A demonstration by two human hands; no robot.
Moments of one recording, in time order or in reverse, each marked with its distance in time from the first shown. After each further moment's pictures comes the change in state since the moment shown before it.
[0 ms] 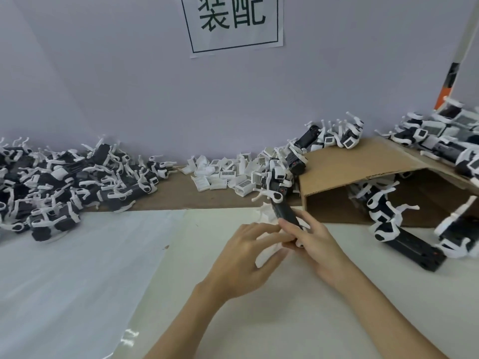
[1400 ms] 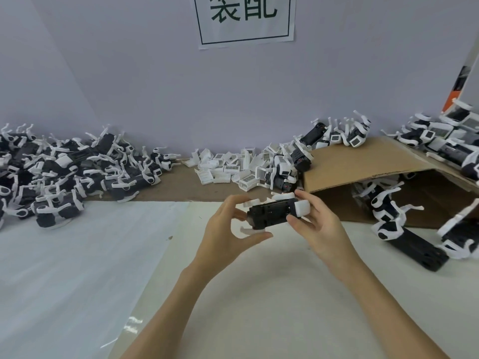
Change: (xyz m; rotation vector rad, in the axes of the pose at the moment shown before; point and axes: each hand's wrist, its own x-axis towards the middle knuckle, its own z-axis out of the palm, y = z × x) left_hand -0.007 -0.027 -0.021 -0.219 0.209 -0.373; right_hand -0.005 -0.005 -0.009 -0.227 -0.010 -0.322
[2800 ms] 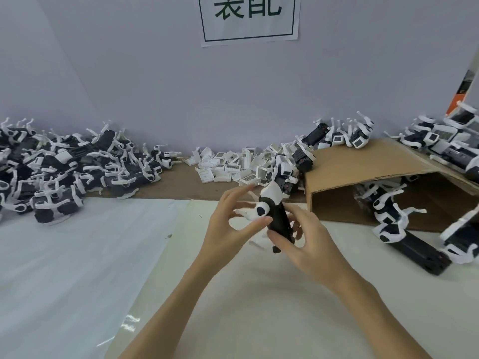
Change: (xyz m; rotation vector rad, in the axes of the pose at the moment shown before) left_hand 0.006 0.015 0.001 -0.307 0.045 -0.141; right_hand -0.015 -0.003 0.017 -0.471 -0.098 -0.214
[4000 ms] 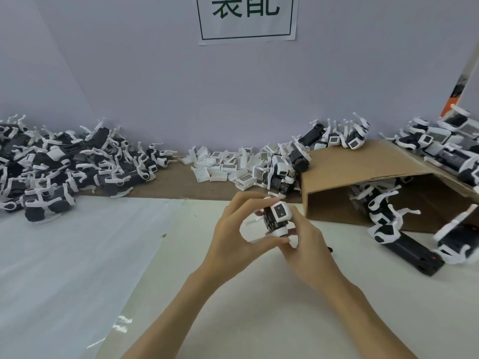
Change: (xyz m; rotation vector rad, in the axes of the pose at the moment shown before) left_hand -0.010 0.018 0.018 0.145 -0.019 0.304; right_hand 0.003 0.015 0.012 0.002 0.052 -0.096
